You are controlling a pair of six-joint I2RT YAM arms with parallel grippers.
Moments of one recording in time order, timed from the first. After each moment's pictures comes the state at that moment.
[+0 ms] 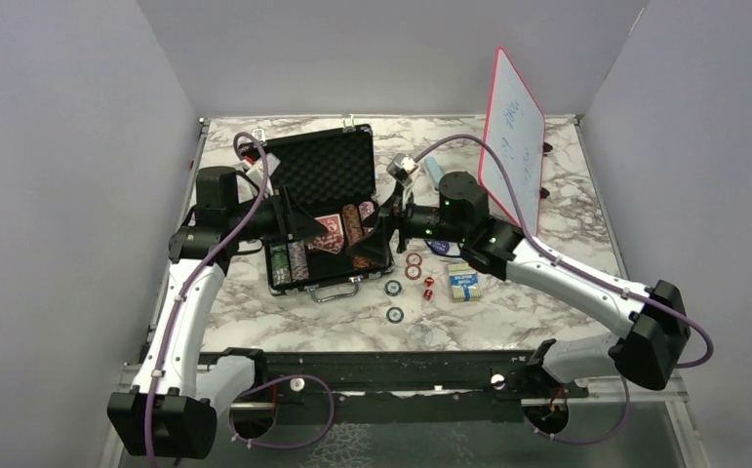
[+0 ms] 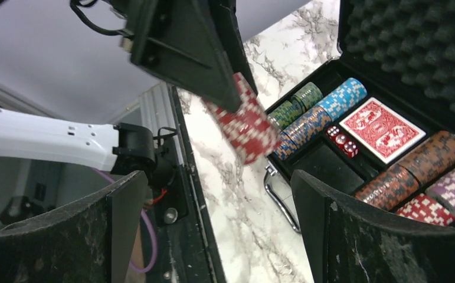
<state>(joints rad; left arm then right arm) -0.03 1.01 1.02 -0.69 0.75 -0.44 0.85 1.30 1.06 0.09 -0.47 0.36</state>
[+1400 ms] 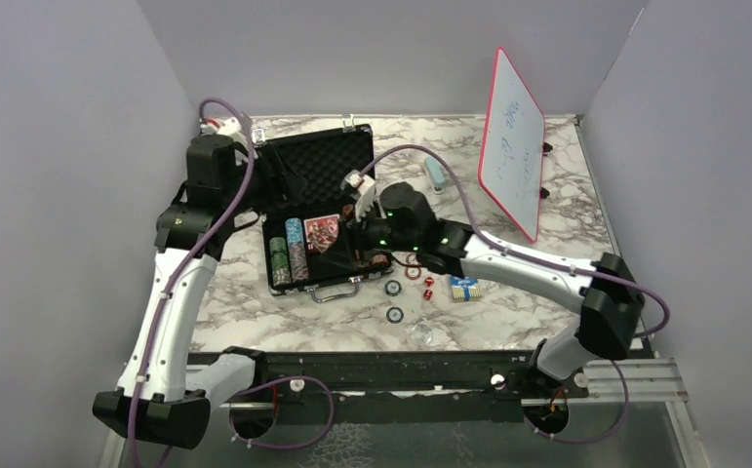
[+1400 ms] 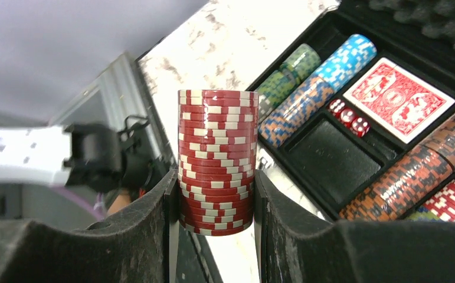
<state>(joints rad) -0.17 1.07 1.25 -0.71 0.34 -0.47 0.98 1.52 1.18 0.01 -0.34 0.32</state>
